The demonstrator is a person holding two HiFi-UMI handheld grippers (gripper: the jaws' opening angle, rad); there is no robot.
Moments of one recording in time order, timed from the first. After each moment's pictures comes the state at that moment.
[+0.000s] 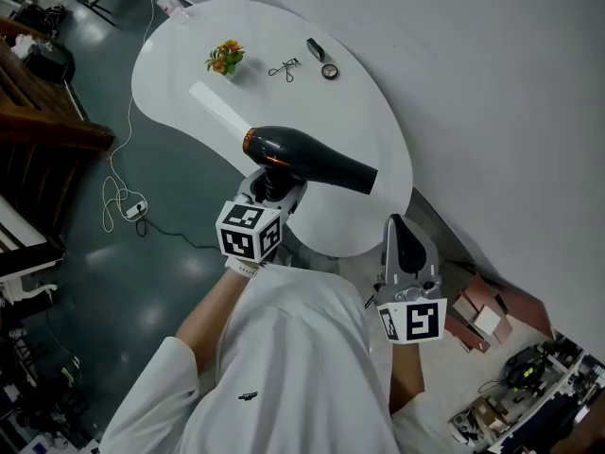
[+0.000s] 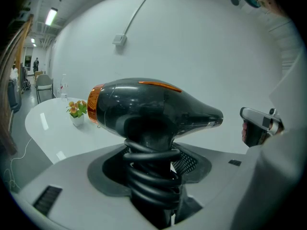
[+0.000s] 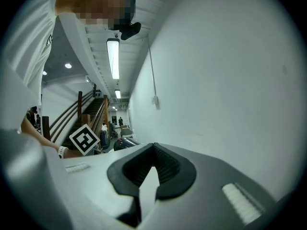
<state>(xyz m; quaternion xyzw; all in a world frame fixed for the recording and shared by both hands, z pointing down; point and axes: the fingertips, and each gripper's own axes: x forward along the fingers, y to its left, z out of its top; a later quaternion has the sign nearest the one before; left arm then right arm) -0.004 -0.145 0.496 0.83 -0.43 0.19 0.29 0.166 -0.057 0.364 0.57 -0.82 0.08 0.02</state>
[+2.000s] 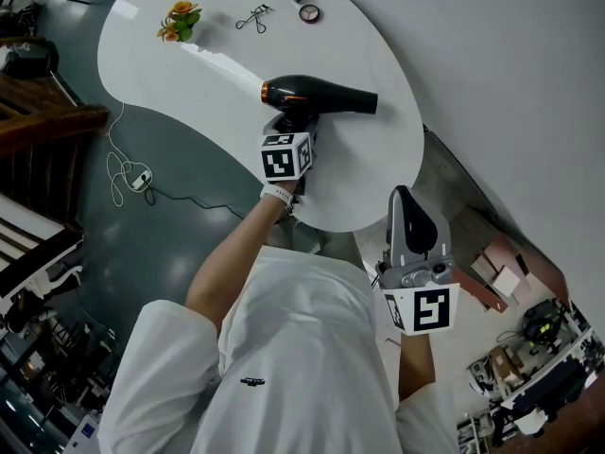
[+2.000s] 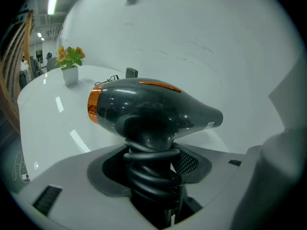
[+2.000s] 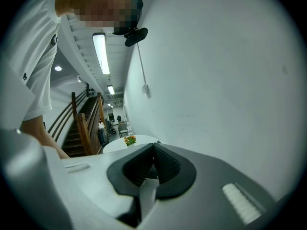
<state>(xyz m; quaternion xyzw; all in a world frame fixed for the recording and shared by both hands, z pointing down) 0.046 -0.210 0.710 0.74 -0.48 0.30 0.36 0.202 -0.091 0.434 0.57 -0.81 0.15 0.03</state>
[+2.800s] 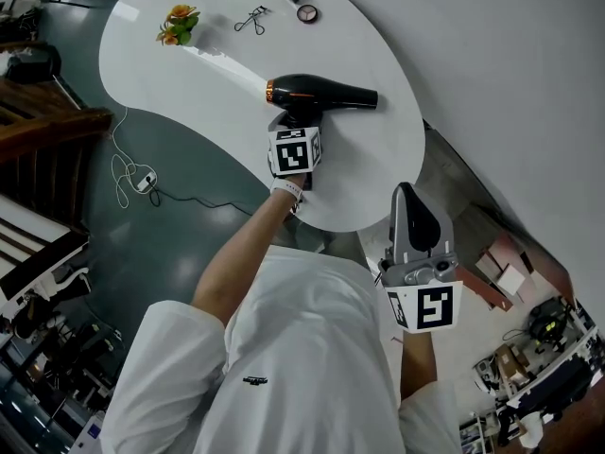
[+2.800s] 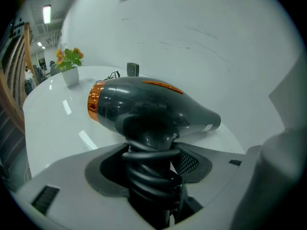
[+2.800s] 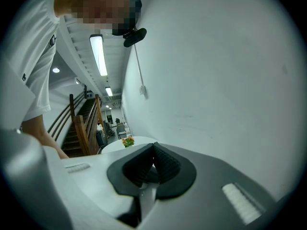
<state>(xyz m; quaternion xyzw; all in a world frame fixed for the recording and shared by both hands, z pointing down) 0.049 -0.216 0.728 0.72 -0.50 0.34 0.34 0.210 -0.095 0.435 0.58 -0.80 0.16 0.02</state>
